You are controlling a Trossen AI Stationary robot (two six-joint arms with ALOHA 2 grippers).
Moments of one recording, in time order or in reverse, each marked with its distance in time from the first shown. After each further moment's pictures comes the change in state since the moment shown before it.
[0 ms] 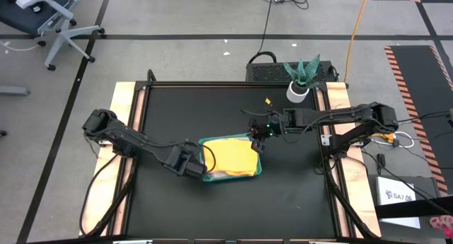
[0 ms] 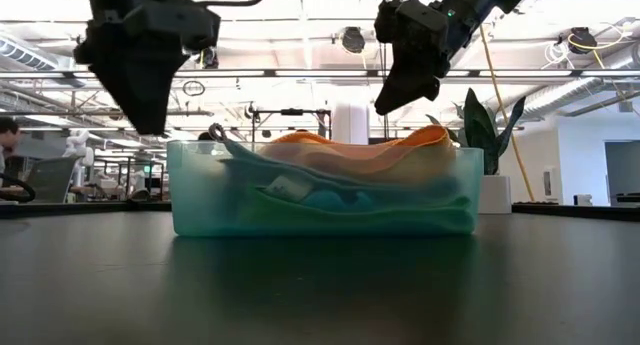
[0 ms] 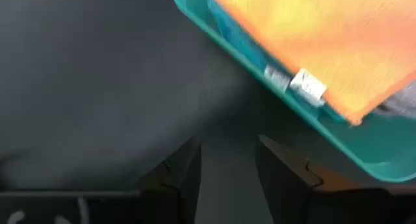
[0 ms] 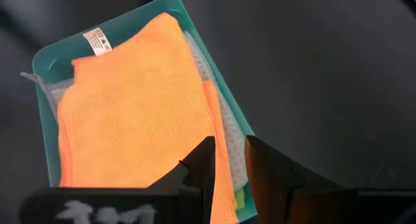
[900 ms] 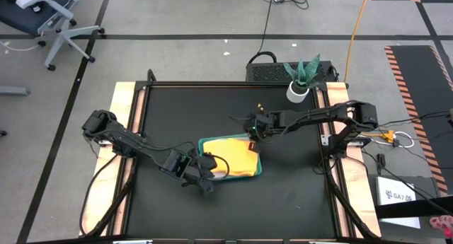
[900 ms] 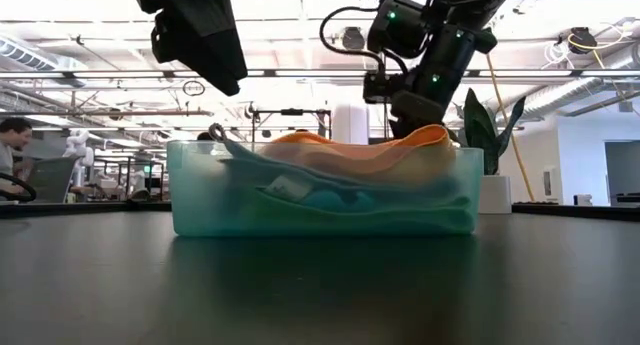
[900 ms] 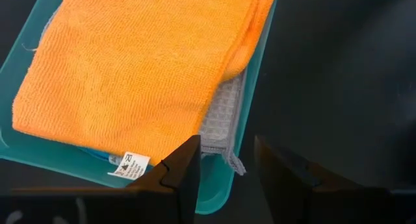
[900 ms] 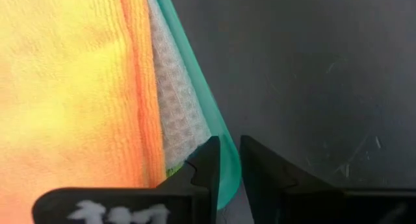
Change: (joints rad) left arm -0.051 0.000 0.018 0.451 0.013 0.430; right arm -0.056 0.222 0.000 -0.040 0.059 -0.149
